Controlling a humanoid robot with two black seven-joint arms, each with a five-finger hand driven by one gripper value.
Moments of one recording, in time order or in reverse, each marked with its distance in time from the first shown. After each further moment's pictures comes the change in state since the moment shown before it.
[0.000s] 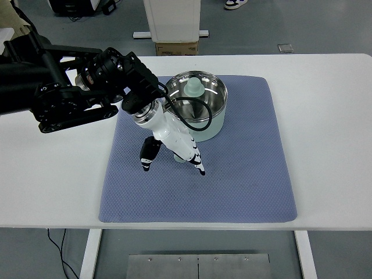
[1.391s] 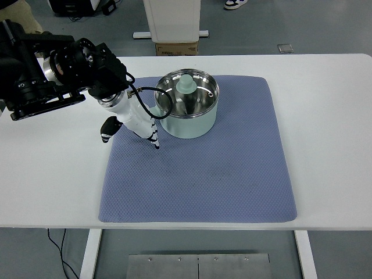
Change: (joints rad) left arm -0.037 0.057 0.143 0.092 0.218 0.100 0.000; right arm 0.000 0.000 0.000 0.000 0.000 0.000 0.000
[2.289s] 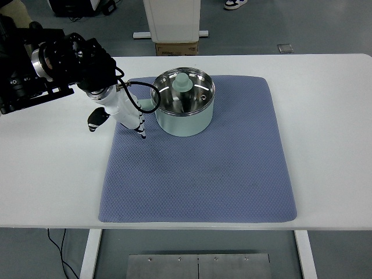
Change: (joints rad) left arm -0.022 0.015 0.053 0.038 0.076 0.043 0.000; right arm 0.000 0.000 0.000 0.000 0.000 0.000 0.000
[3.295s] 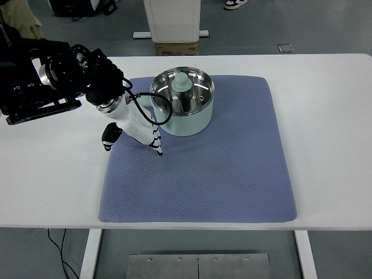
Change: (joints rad) left arm 0.013 -0.003 0.009 -0.089 -0.181 0.046 0.000; right arm 0.000 0.000 0.000 0.000 0.000 0.000 0.000
